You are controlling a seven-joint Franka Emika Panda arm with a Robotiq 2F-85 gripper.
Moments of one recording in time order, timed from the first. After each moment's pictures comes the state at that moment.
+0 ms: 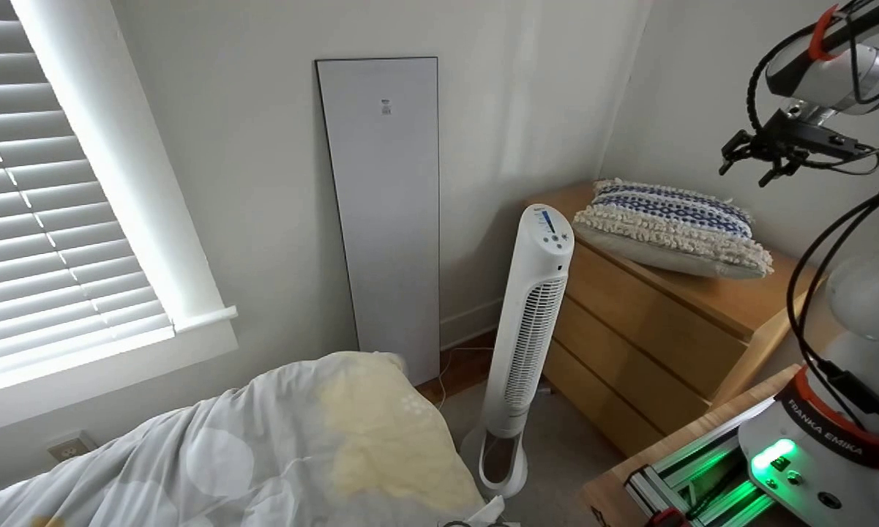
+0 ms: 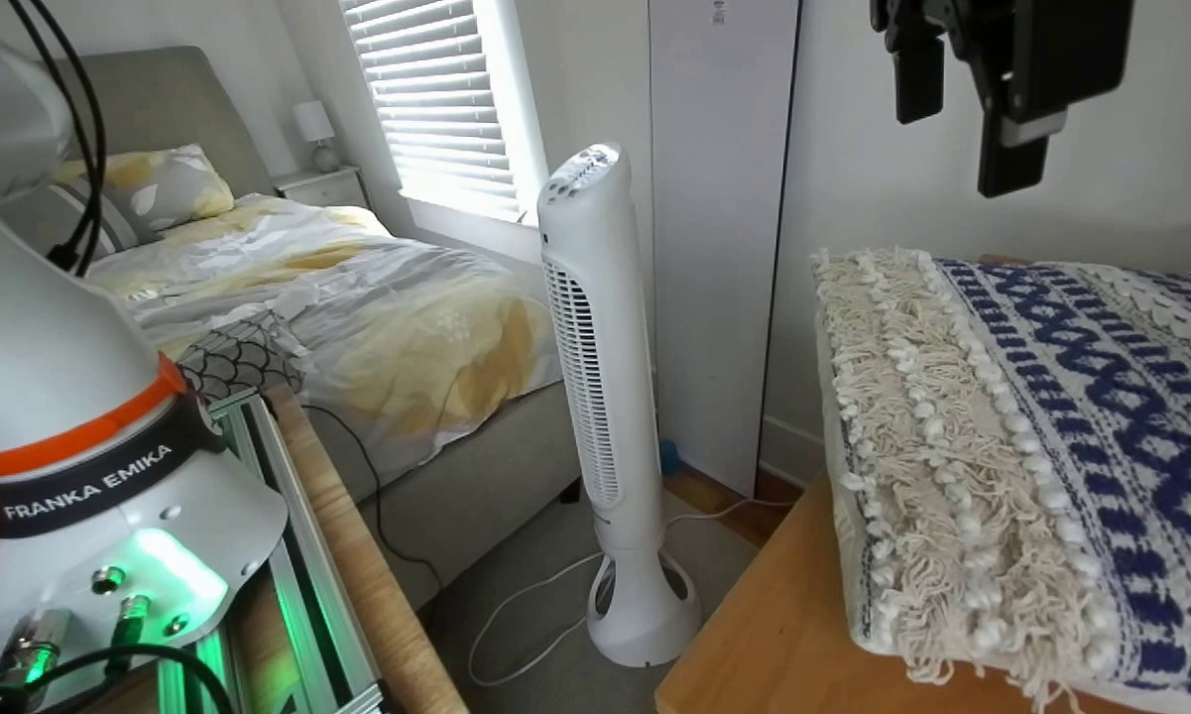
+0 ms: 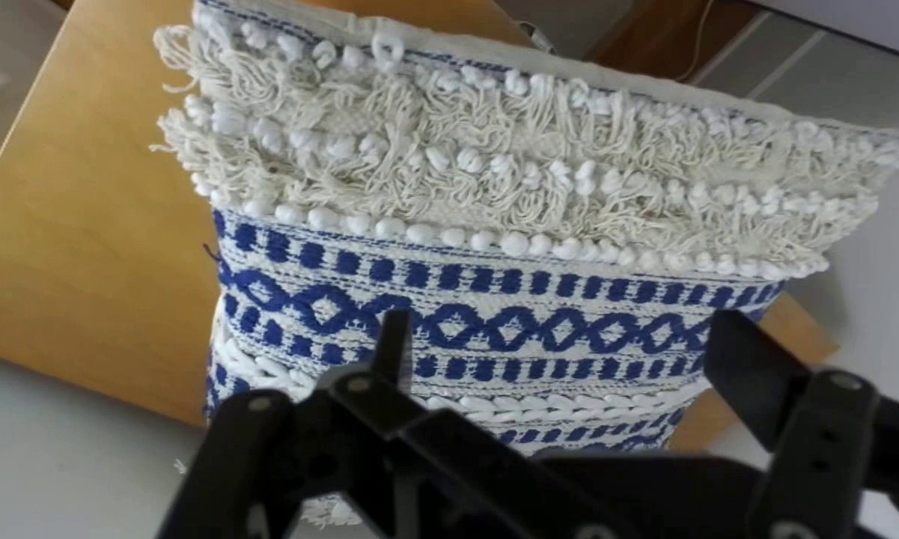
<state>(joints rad) -0.35 -0.15 -0.39 -2.34 0.17 2.46 -0.13</state>
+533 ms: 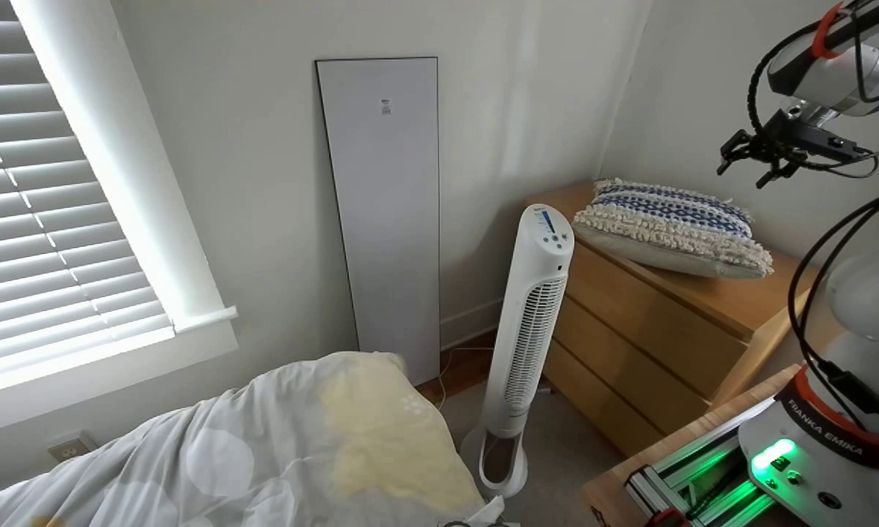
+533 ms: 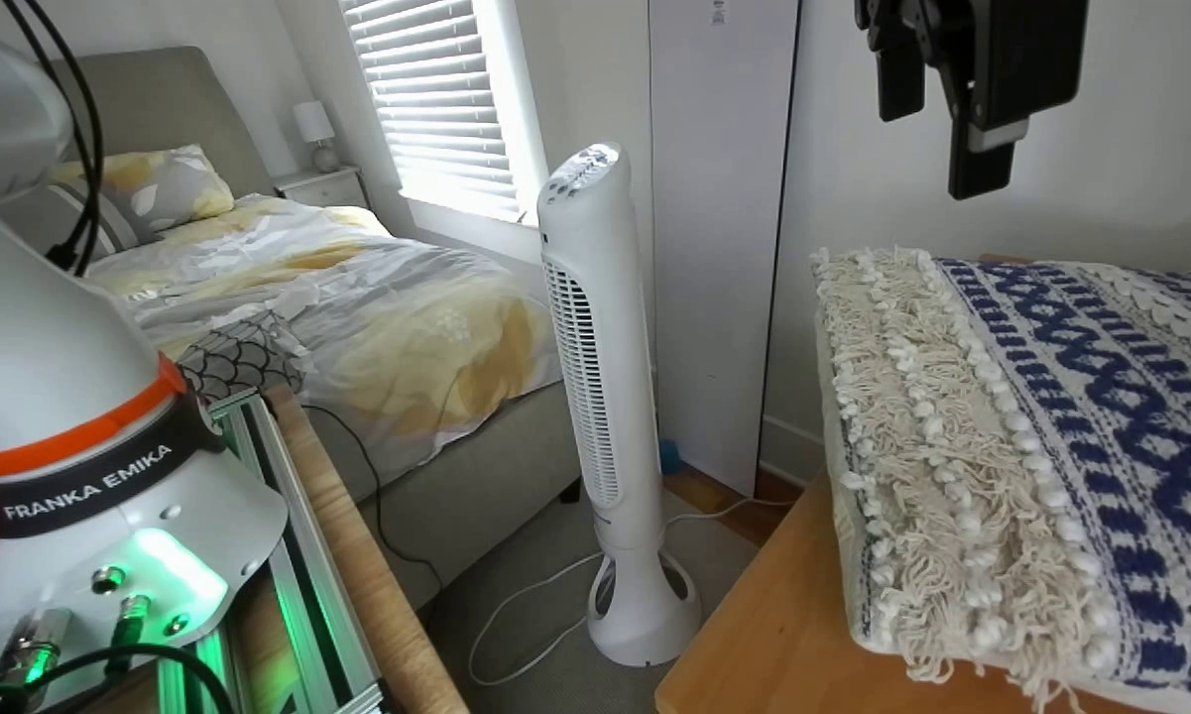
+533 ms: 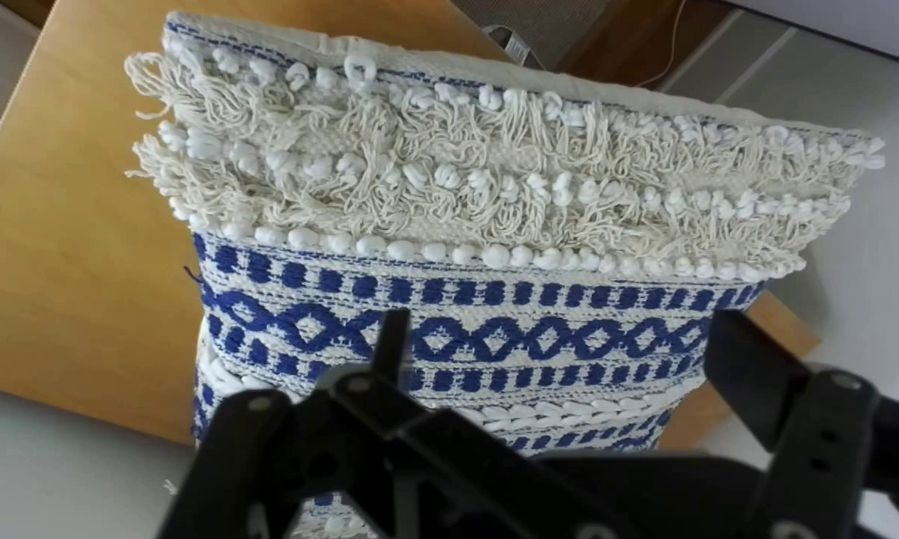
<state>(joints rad) -0.35 -0.17 -0.39 -2.36 0.20 2.46 -0.13</state>
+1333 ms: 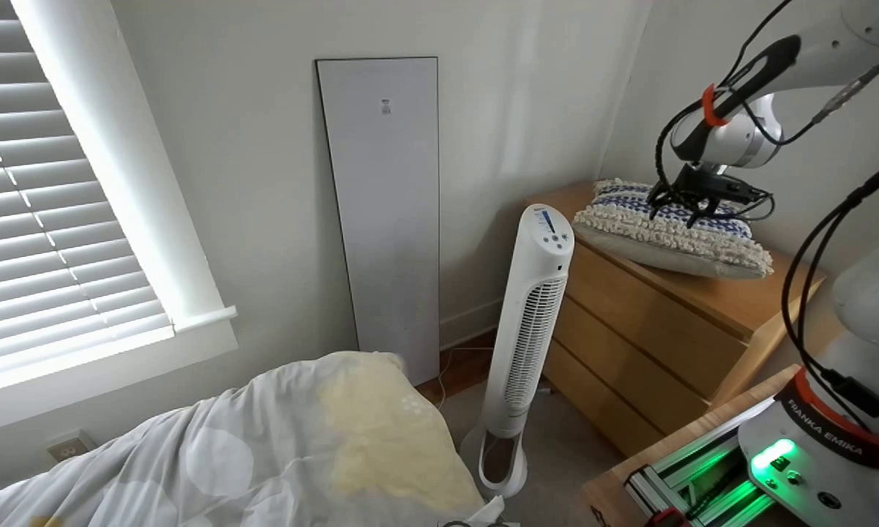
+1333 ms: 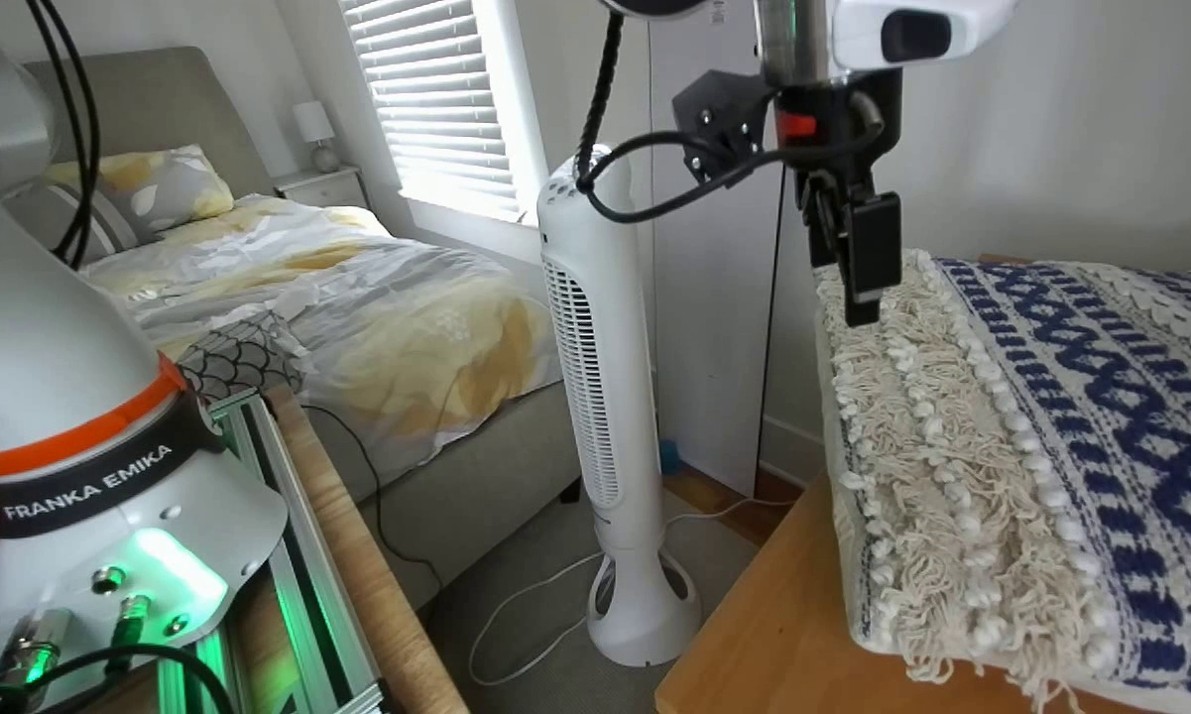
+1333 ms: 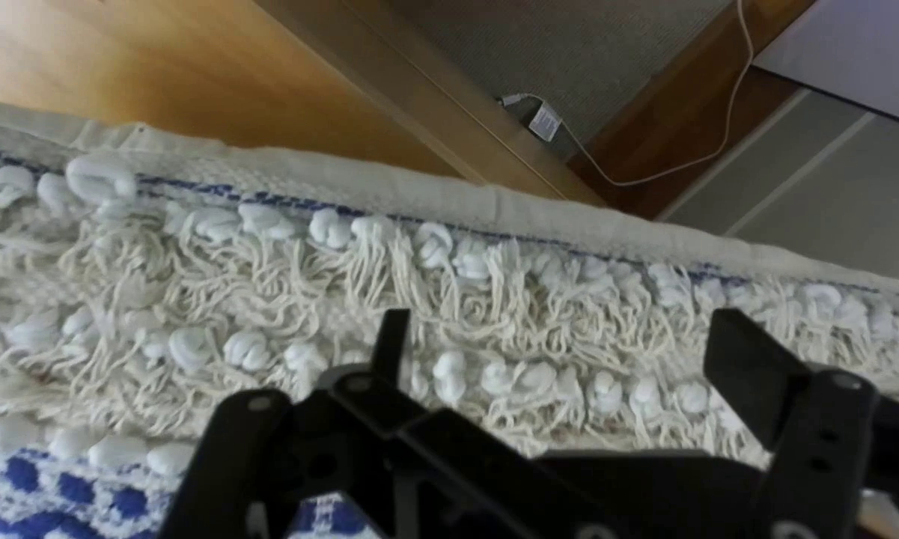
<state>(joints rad) -0.25 0.16 -0.25 -2.34 0.14 2.67 0.09</state>
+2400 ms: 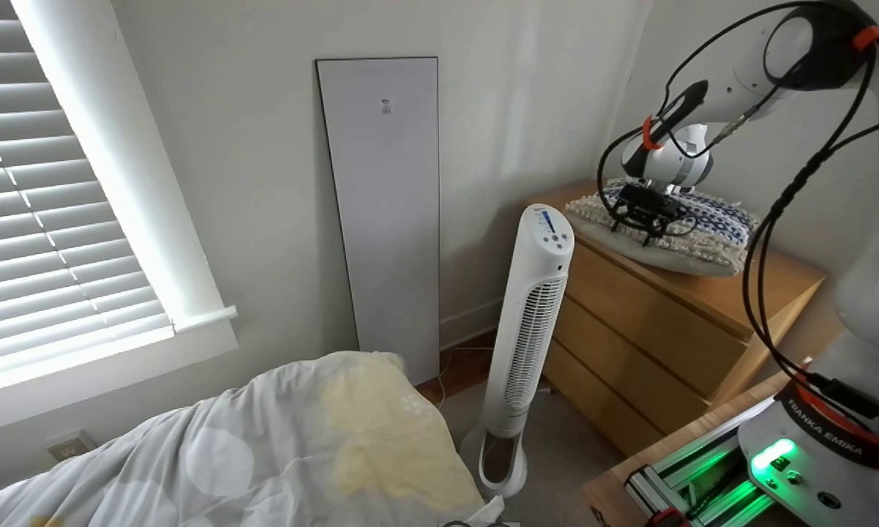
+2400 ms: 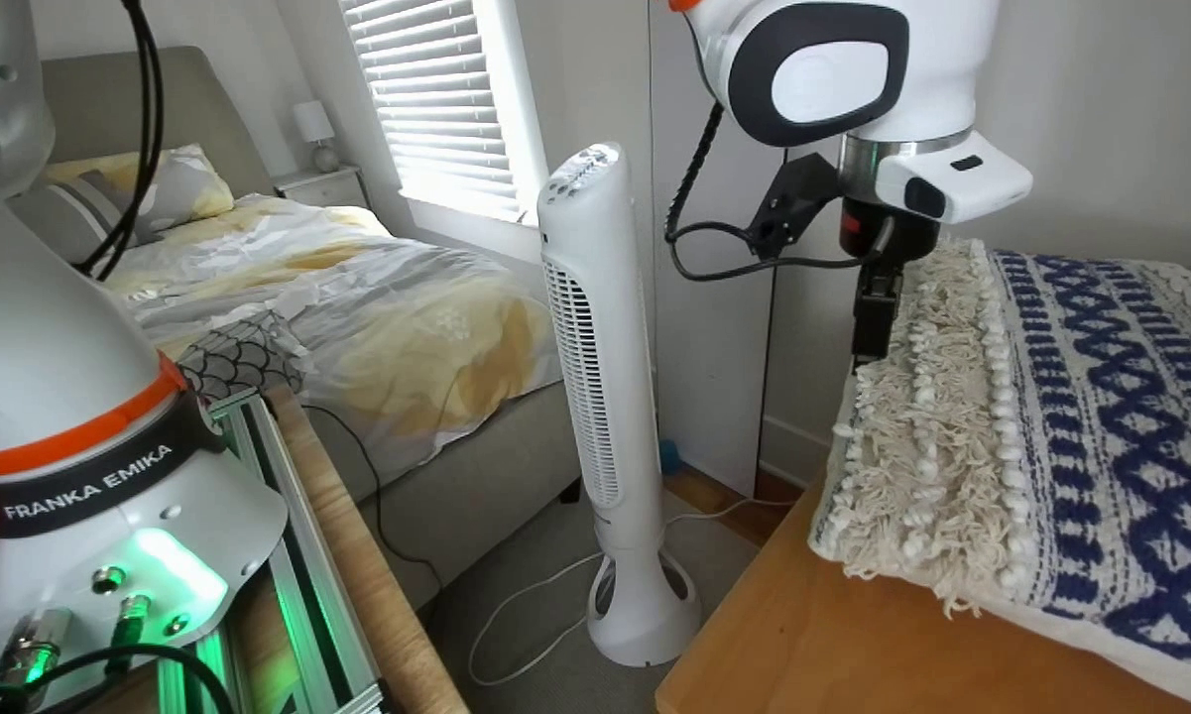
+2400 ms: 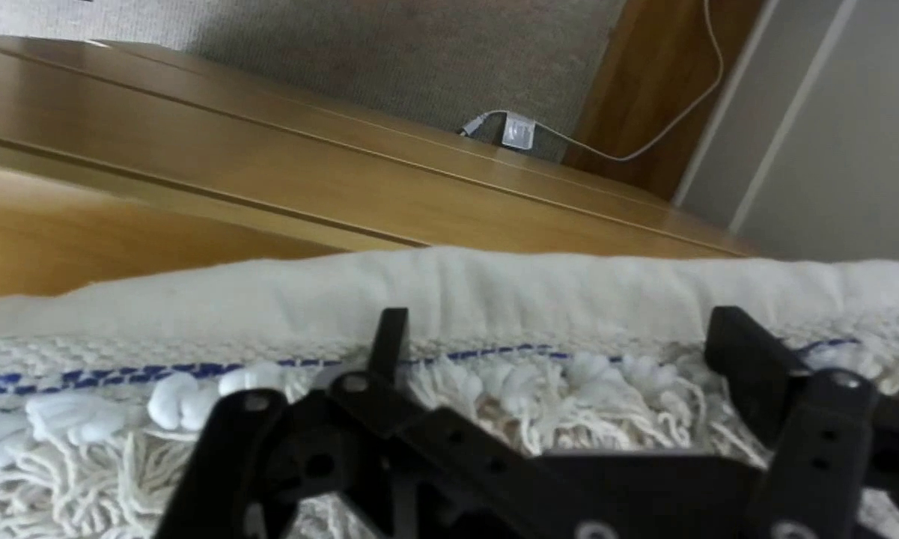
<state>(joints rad) -0.22 0.58 -0.21 -1.95 0.36 2.59 0.45</state>
